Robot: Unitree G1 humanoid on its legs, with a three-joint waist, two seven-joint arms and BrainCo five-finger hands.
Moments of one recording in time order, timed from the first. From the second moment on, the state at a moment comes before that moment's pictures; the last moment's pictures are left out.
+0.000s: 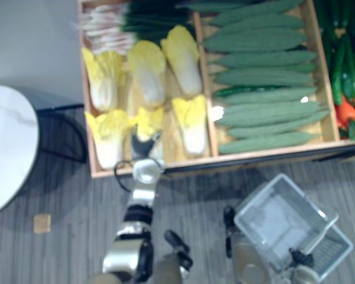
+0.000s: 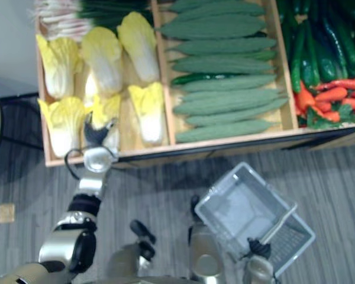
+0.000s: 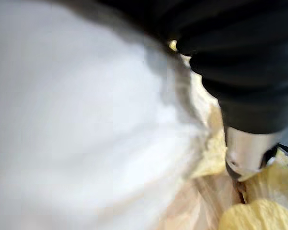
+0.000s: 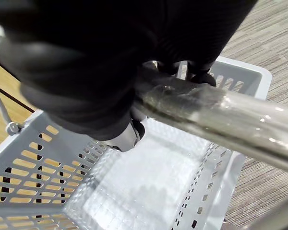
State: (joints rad) left arm -0.62 0.10 0.20 0.66 0.26 -0.02 0.47; right arm 0.10 -0.03 -0.45 0.74 0.00 -0.03 -0.21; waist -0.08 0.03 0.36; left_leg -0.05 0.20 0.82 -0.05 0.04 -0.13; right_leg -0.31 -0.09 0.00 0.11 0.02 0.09
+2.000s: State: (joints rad) left arm 0.15 -0.05 -0.04 -0.08 0.60 -0.09 0.41; right arm 0.06 -0.09 -0.02 0.36 -0.19 0.01 -0.14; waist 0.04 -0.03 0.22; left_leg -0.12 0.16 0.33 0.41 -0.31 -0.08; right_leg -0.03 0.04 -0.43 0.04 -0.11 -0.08
